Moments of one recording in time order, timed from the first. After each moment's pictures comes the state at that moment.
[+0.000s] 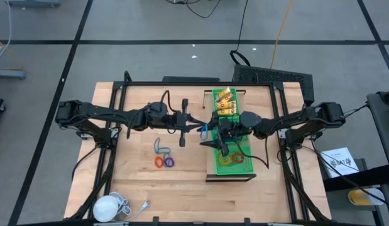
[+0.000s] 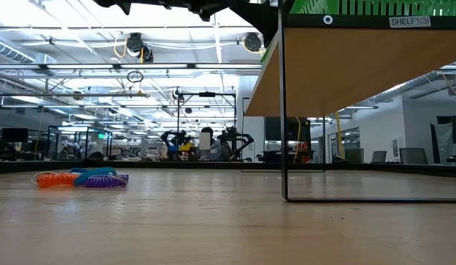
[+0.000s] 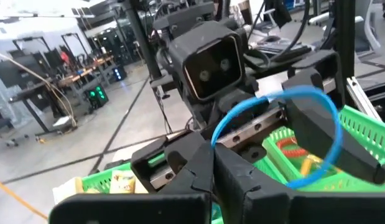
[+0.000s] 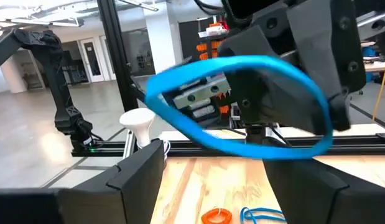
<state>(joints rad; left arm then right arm) 0.02 1.46 0.98 0.42 0.08 0.33 0.02 1.44 0.73 0.80 -0.21 0.16</state>
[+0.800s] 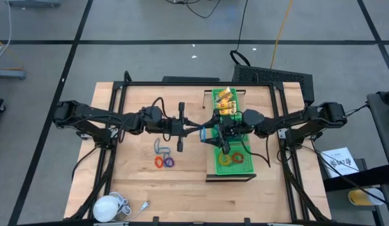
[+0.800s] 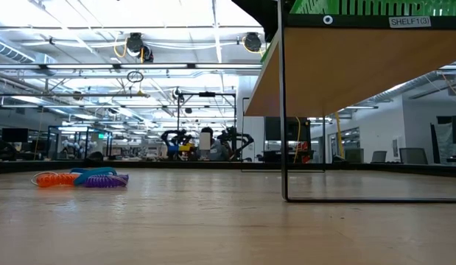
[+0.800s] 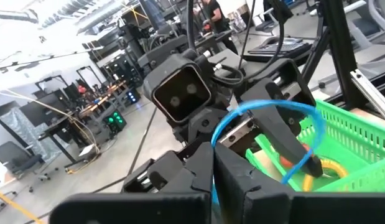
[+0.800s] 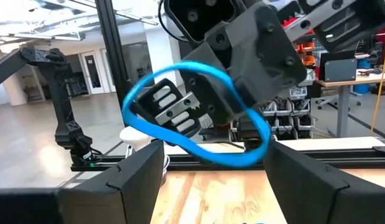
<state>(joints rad) -0.05 1.42 0.98 0.45 -0.01 0.50 0.01 1.41 0.73 0.83 -0.21 0.17</state>
